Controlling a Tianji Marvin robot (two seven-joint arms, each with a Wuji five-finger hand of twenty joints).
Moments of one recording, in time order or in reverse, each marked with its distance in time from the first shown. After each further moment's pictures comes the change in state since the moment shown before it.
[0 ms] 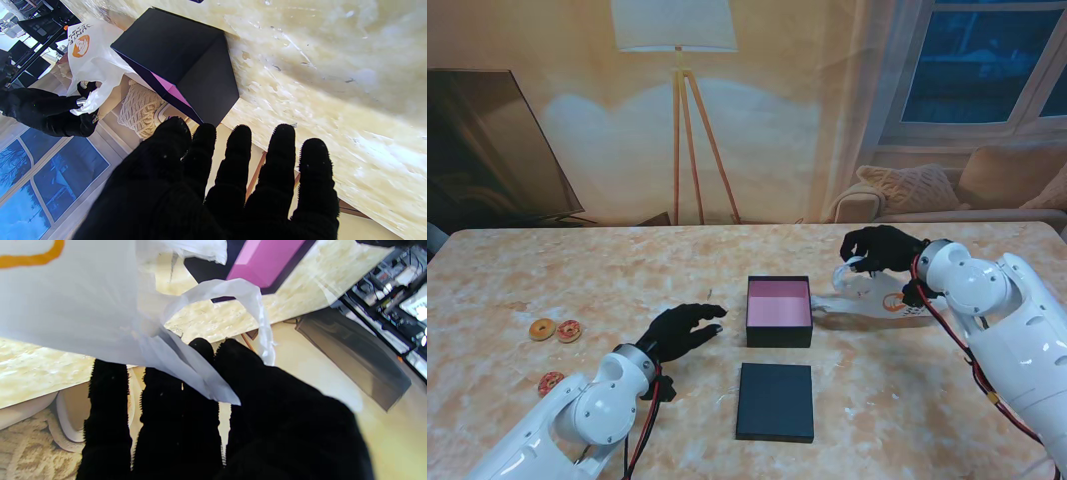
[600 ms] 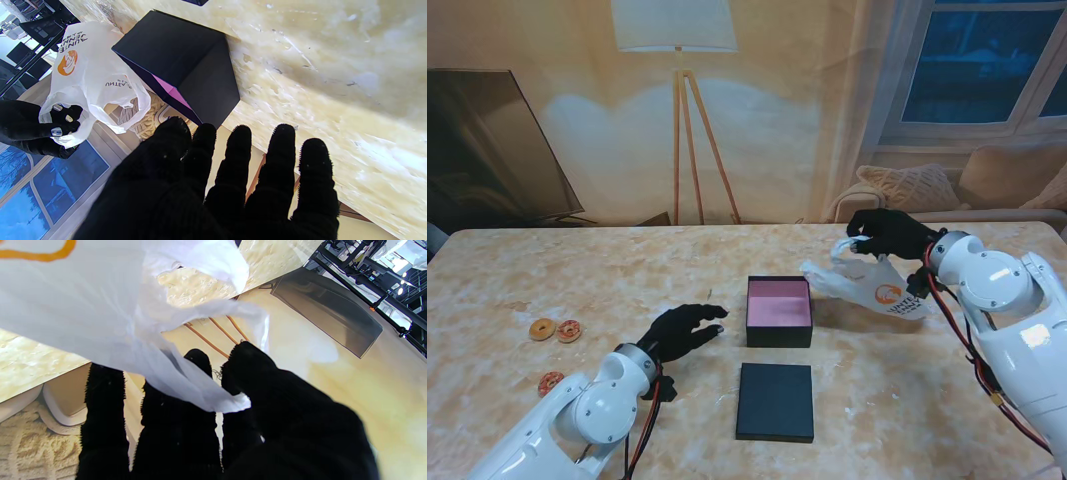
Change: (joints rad) left arm -0.006 0.000 0.005 0.003 -0.005 0.002 -0.009; right arm -0.059 -0.007 0.099 -0.110 0.137 0.073 0.014; left_hand 0.000 0.000 0.001 0.000 0.000 0.000 0.000 0.000 0.000 0.000 -0.008 0.000 0.000 0.000 0.000 0.000 0.000 0.000 0.000 0.000; right_hand -0.062 0.063 -0.088 0.031 -0.092 0.150 0.009 0.022 -0.092 0.045 0.171 0.128 -0.061 -0.017 0.256 0.155 -0.062 0.048 0.034 0.038
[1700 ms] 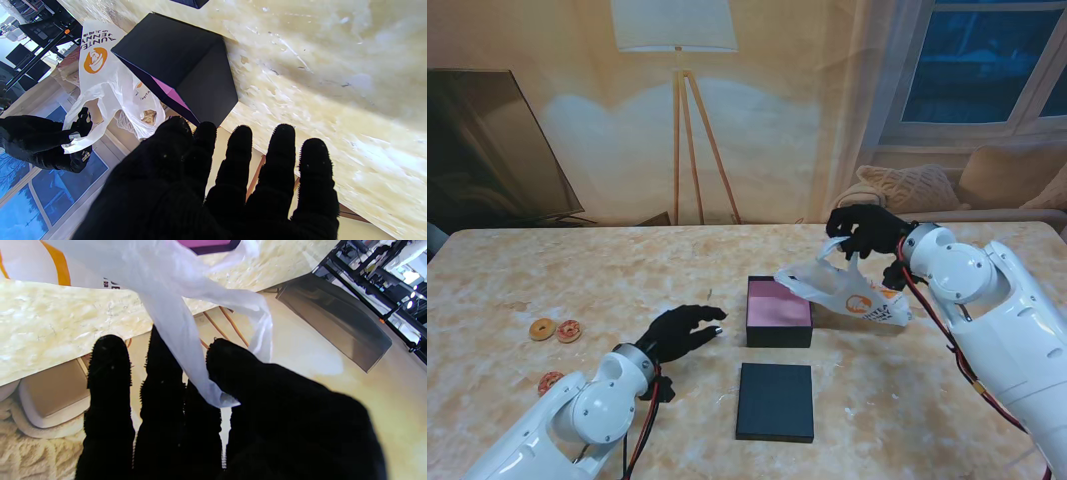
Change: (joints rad) left arm 0.005 0.004 -0.008 -0.006 0.000 0.000 -0.014; right arm 0.082 -0.017 -0.133 0.029 -0.052 0.051 -0.076; left_hand -0.003 -0.011 0.024 0.000 0.014 0.000 0.013 0.013 0.000 0.011 -0.002 0.000 0.000 0.000 0.000 0.000 0.000 0.000 0.000 0.000; right_hand 0.032 -0.196 0.281 0.021 0.122 -0.177 0.084 0.125 -0.051 -0.082 0.254 0.346 0.191 0.006 -0.614 -0.398 0.248 -0.079 -0.030 -0.158
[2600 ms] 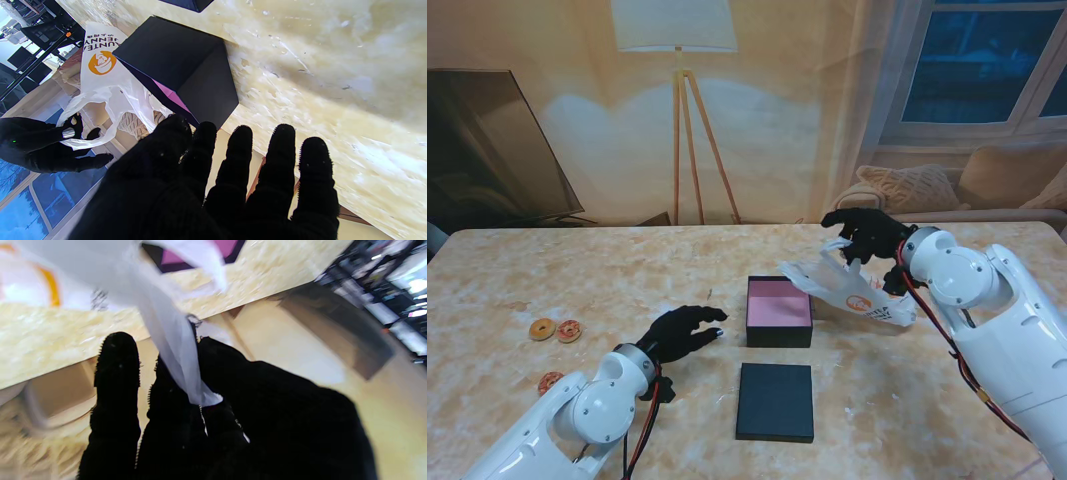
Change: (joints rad) left arm -0.003 0.001 0.002 0.001 0.000 -0.002 -0.010; right arm -0.041 0.011 0.015 -0.080 -0.039 0.052 0.029; left_hand -0.022 -0.026 0.038 0.000 0.000 0.000 0.004 0.002 0.000 0.000 0.000 0.000 0.000 0.000 0.000 0.000 0.010 0.000 0.016 0.000; right_hand 0.074 -0.042 0.021 -0.035 -0.162 0.477 -0.932 -0.534 0.012 0.241 -0.539 -0.822 0.000 -0.092 0.249 -0.144 0.072 -0.090 0.089 -0.138
